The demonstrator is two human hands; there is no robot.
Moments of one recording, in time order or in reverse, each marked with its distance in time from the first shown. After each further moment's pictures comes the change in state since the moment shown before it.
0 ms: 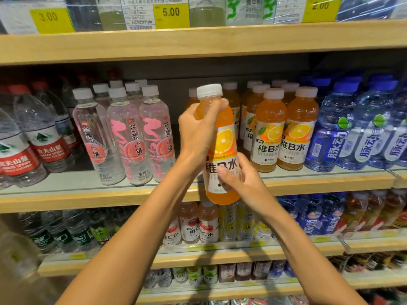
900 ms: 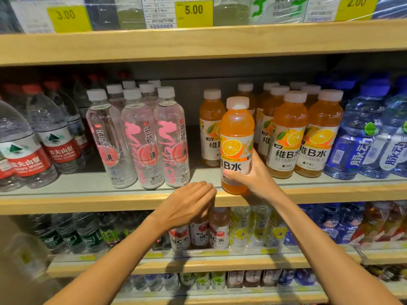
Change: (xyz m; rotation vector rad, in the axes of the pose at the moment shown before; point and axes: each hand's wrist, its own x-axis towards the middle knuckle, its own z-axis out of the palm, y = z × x) left_hand -0.020 -0.137 -0.127 1.324 -0.653 1.166; right_hand 0.066 0.042 -0.018 -0.268 0.089 -0.055
